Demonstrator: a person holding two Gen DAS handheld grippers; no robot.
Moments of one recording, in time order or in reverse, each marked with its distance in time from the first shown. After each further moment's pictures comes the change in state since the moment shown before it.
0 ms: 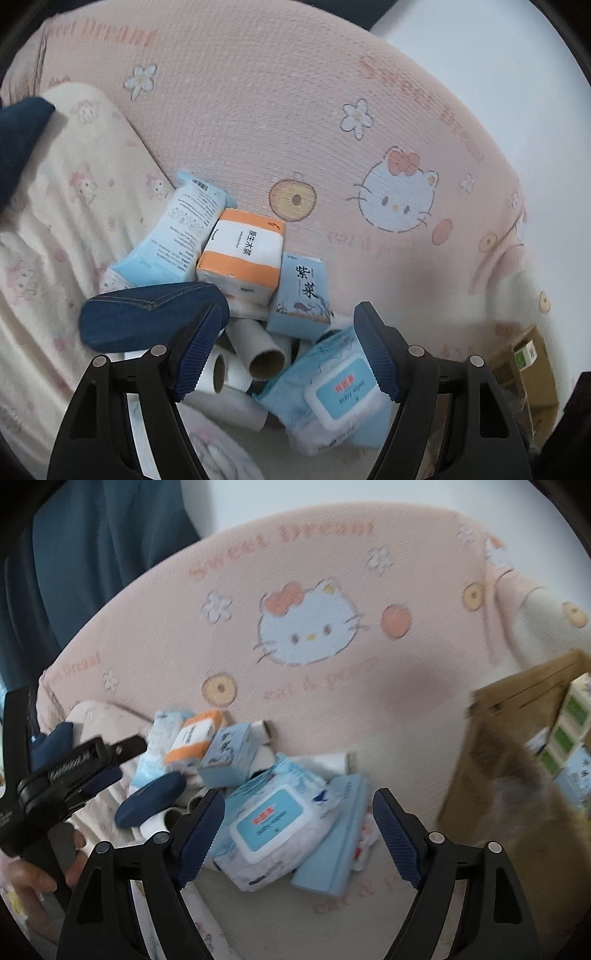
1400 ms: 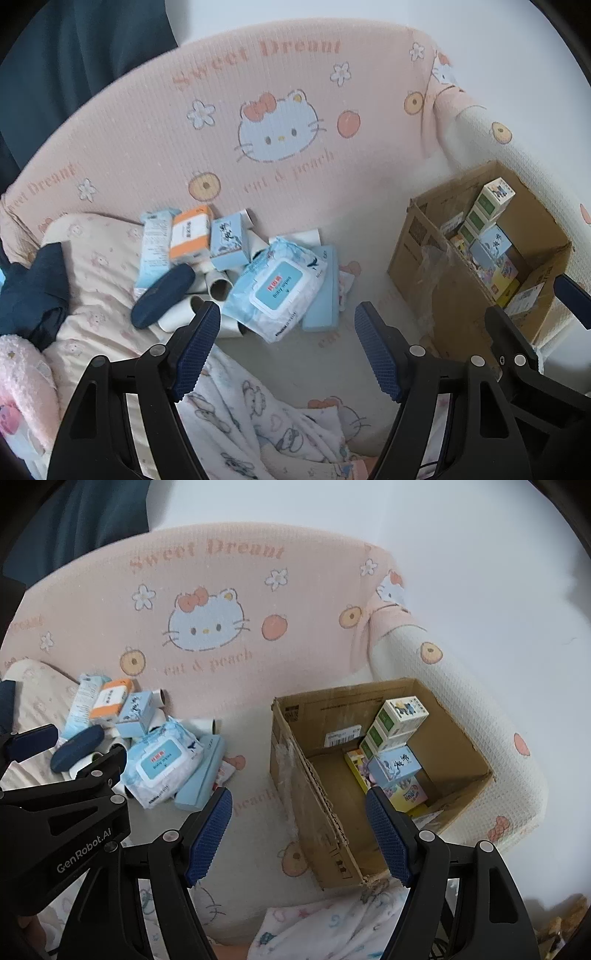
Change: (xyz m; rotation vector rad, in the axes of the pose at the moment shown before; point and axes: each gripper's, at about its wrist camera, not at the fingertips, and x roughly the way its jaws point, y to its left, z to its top) left arm -0.114 -0.203 -0.057 0.547 0.241 0.202; right arm -0.163 -0.023 0.011 -0.132 0.151 -0.503
